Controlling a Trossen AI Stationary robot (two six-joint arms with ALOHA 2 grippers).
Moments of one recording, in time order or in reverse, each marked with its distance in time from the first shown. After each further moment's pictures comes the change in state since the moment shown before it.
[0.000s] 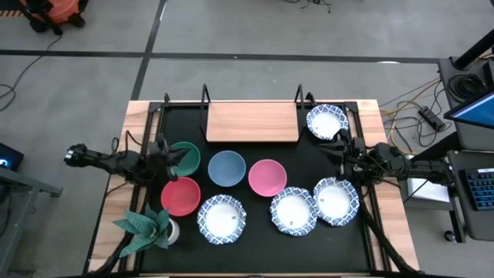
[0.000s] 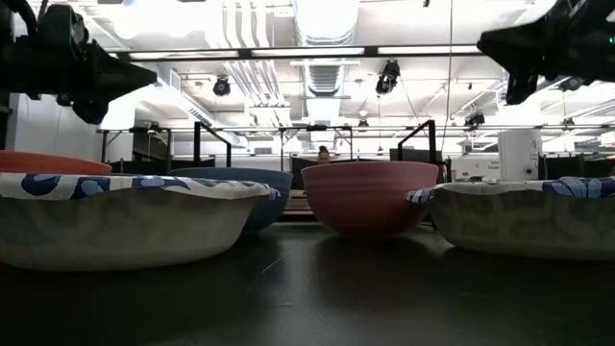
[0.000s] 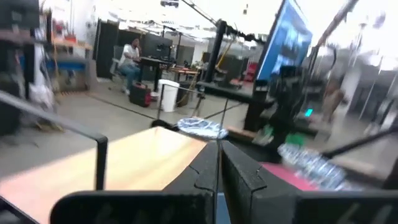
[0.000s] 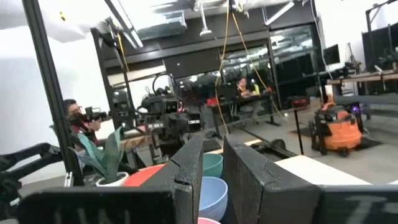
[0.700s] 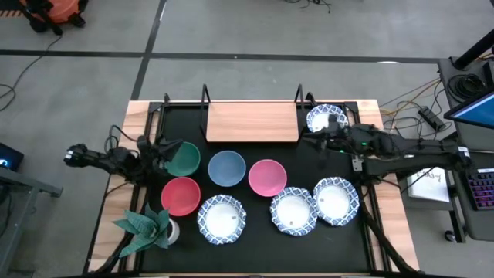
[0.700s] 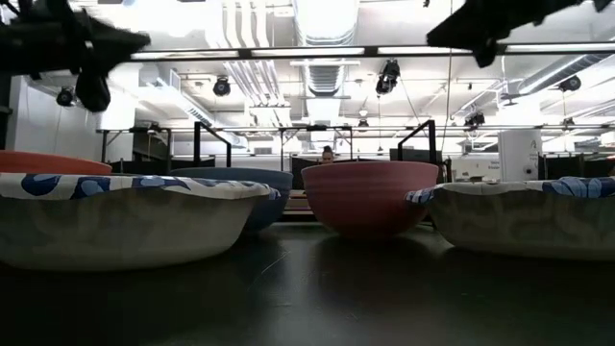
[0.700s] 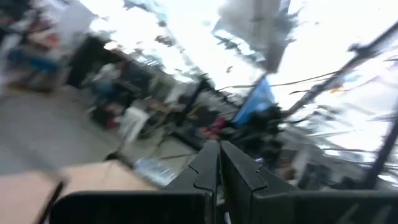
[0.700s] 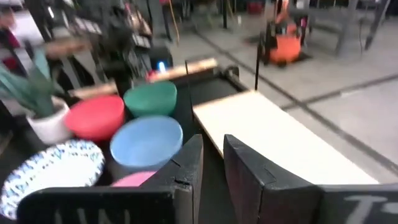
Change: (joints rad) left arm 0.000 0.003 0.000 0.286 0.050 -0.118; right arm 0.000 0.658 0.619 -0.523 0.130 -0.036
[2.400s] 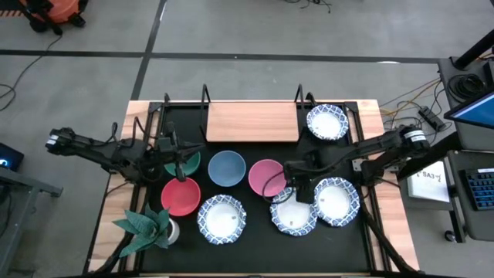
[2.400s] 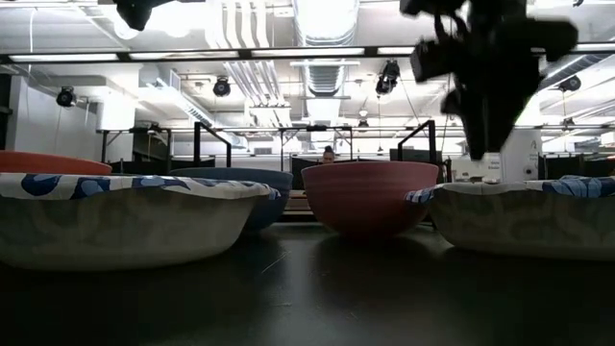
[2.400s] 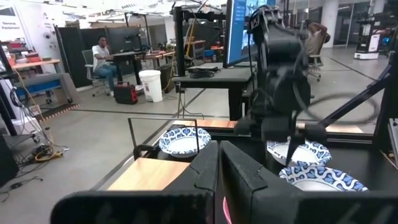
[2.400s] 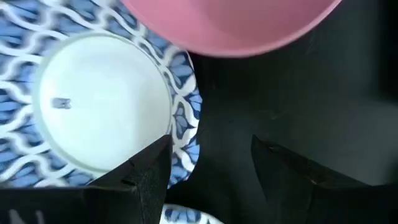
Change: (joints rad) left arm -0.001 0.645 0.575 -0.366 0.071 0.332; right arm 0.215 0.738 0.400 -0.757 -0.235 0.143
